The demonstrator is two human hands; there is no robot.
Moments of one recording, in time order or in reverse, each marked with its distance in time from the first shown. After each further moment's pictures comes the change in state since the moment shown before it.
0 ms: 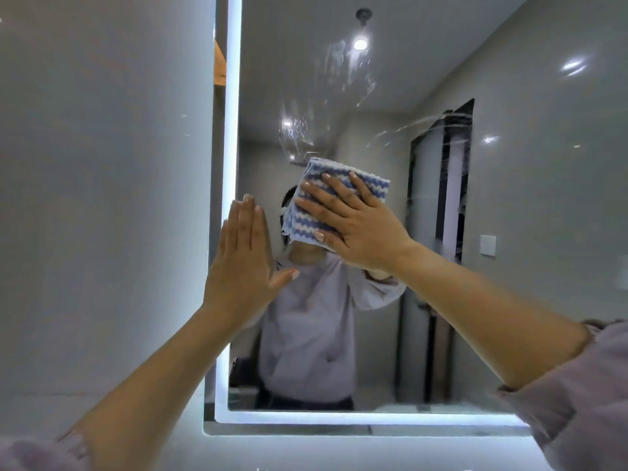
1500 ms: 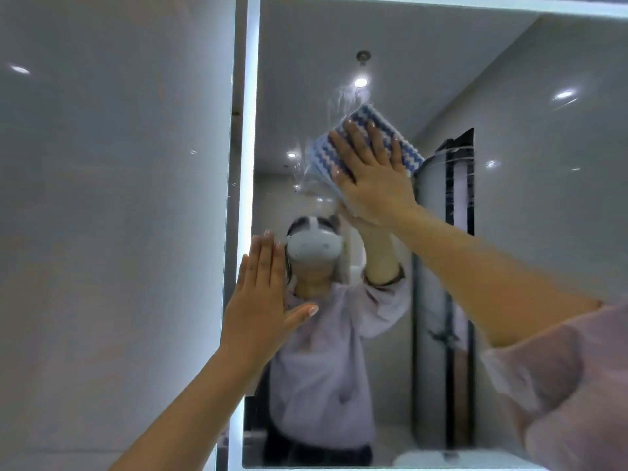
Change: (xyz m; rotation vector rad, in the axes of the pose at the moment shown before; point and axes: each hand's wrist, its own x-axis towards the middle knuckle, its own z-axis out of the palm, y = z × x) left_hand 0.005 -0.009 0.017 -0.061 0.026 0.015; right_hand 0.084 0.041 -0.026 0.177 0.109 0.467
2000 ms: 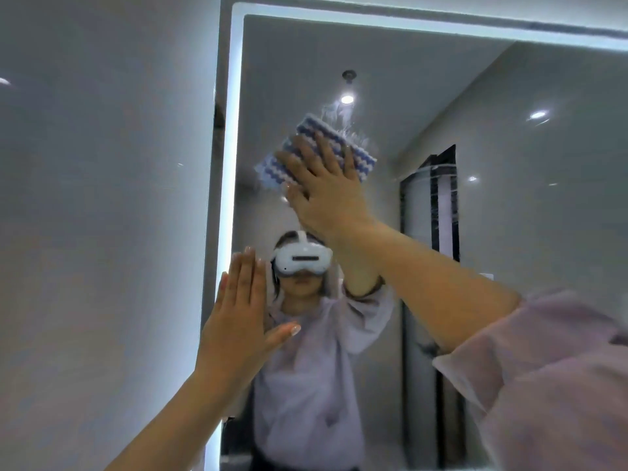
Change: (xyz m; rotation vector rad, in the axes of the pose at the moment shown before) left_hand 0.001 0.000 0.002 0.025 0.025 0.025; right_hand 0.018 -0.029 0.008 -0.019 0.111 -0.117
